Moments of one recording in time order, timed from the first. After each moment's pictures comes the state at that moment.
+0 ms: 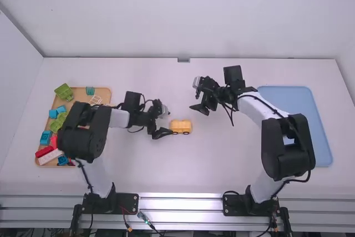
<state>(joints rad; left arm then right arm) -0.08 1.85 0.79 -0.02 0.99 0.83 0.22 1.78 1.09 -0.22 -0.79 -0.92</state>
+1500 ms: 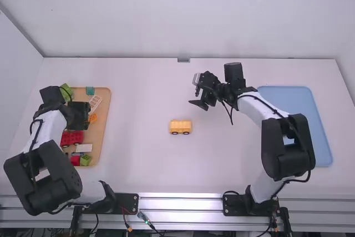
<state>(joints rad) 0.55 1.48 0.93 -0.57 0.25 -1.09 0.22 1.78 1.09 -0.11 -0.79 -0.91</state>
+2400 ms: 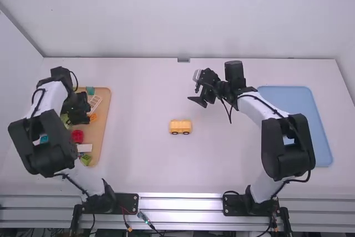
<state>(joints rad) 0.44 1.82 1.33 -0.98 0.00 -1.48 0.22 1.78 1.09 -0.04 -0.79 -0.84</state>
